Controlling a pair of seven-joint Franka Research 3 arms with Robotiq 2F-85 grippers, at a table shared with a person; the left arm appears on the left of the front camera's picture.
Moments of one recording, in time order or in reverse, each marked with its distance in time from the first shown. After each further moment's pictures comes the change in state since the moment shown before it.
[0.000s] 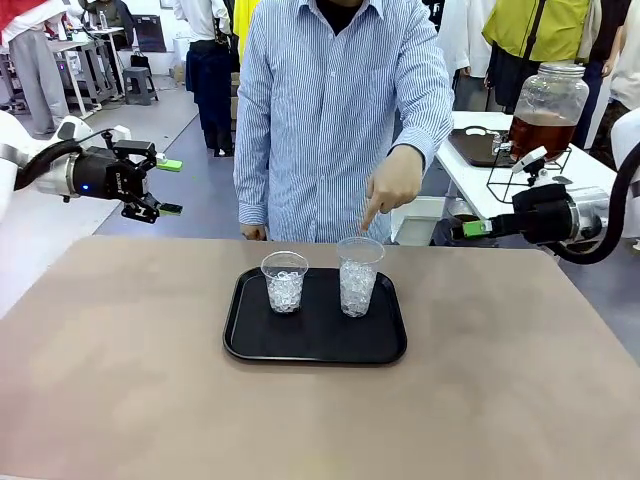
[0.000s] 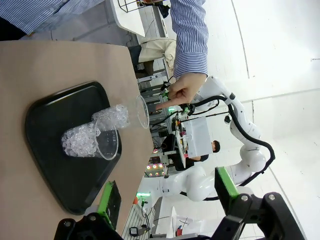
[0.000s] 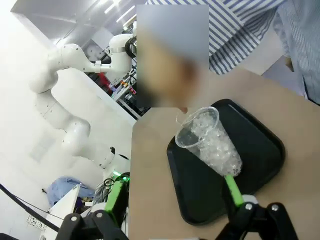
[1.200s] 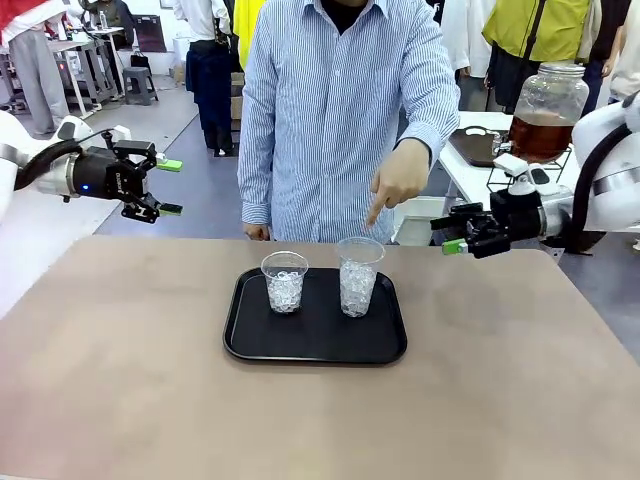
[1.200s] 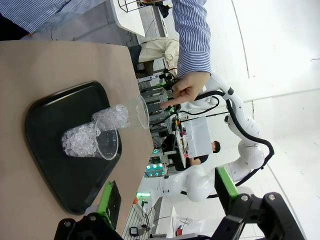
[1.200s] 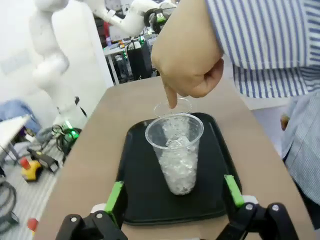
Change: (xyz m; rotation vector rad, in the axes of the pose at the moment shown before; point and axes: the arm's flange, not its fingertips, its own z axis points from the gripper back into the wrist) left arm 0.000 0.000 0.000 0.000 0.000 0.000; right arm 0.012 -0.037 -0.031 -0.003 0.076 0.593
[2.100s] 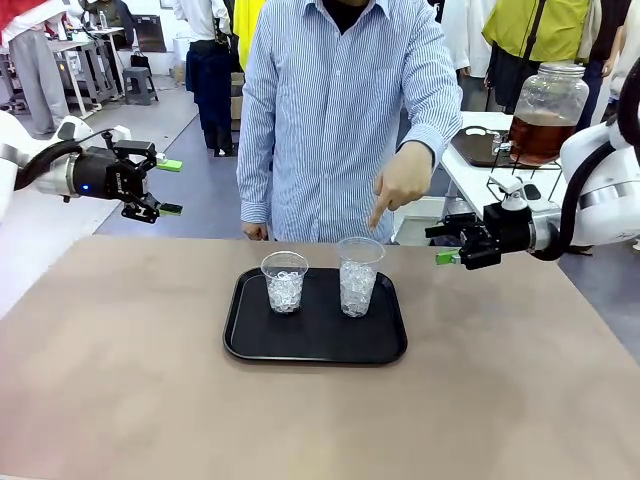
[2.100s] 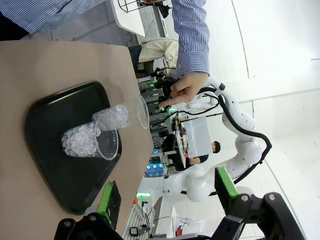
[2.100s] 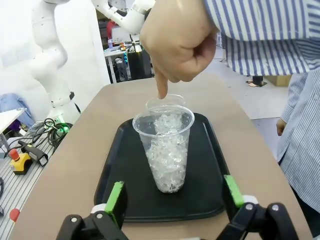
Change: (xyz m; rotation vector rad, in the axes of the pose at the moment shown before) left arm 0.000 0.000 0.000 0.000 0.000 0.000; right arm -0.030 -0.013 -0.008 -0.006 -0.041 0.039
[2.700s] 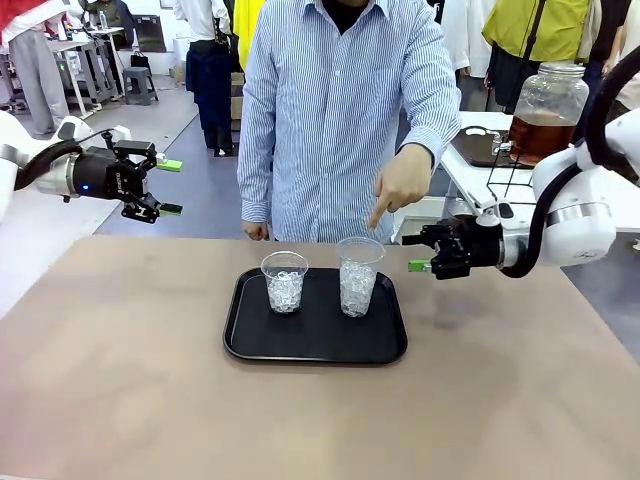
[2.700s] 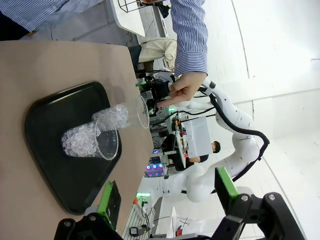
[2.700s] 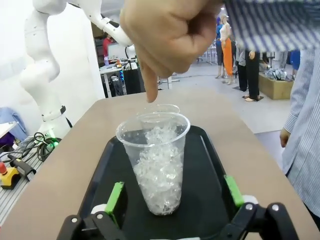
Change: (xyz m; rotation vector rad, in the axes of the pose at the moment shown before) left arm 0.000 0.000 0.000 0.000 0.000 0.000; right arm -0.033 -0.005 -0.054 -0.024 -0.106 0.000
